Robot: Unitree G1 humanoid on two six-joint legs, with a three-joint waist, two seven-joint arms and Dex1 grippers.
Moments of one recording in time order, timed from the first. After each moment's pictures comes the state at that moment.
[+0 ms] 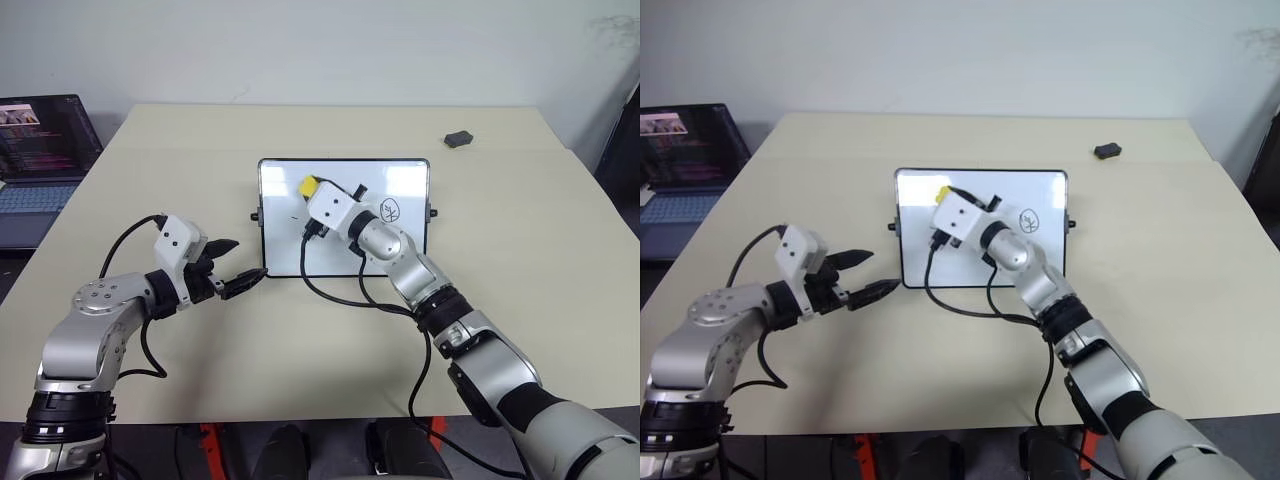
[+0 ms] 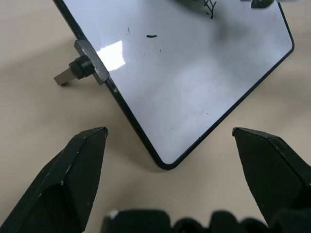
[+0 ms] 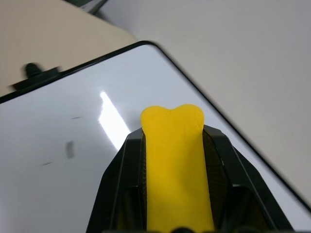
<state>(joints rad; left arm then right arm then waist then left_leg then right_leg) -0.22 0.75 0.16 -0.13 -0.45 0.52 -0.85 -0.92 -0.03 0.36 0.66 -0.34 -0.16 0.19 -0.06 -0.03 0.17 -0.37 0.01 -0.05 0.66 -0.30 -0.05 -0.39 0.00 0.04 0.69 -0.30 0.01</state>
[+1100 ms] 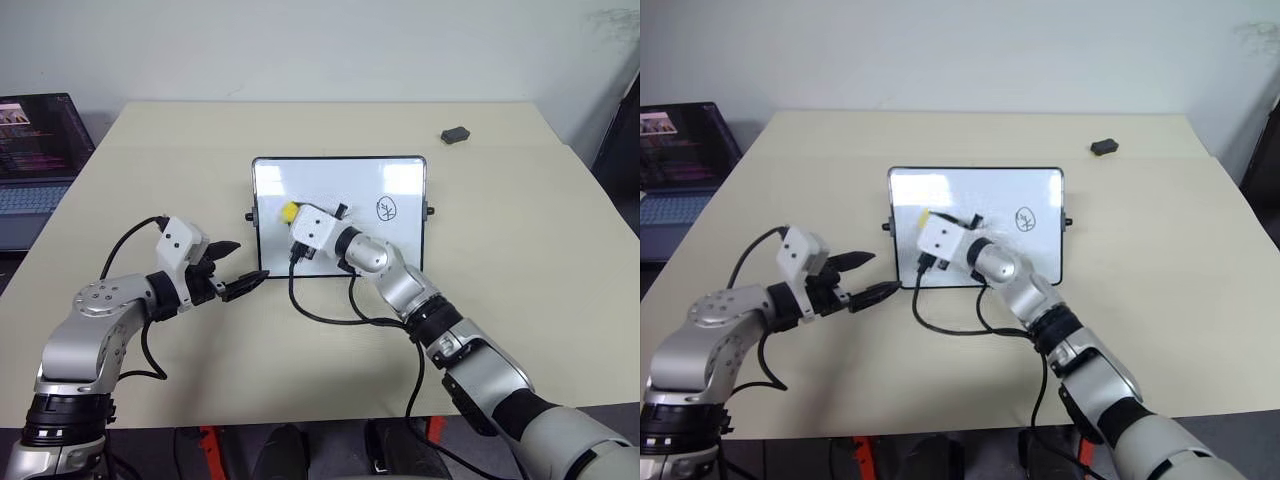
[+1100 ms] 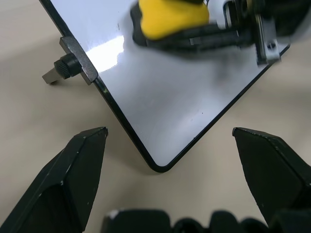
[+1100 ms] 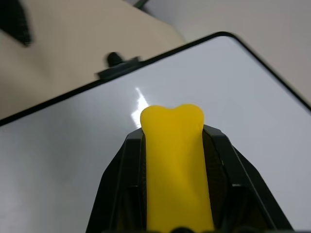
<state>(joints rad) -0.21 0.75 0.16 -0.15 -0.45 0.54 -0.84 -0.86 0.00 0.46 0.61 -0.35 -0.11 0.36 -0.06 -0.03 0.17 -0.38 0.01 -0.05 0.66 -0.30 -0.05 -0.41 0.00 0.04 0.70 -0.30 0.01</state>
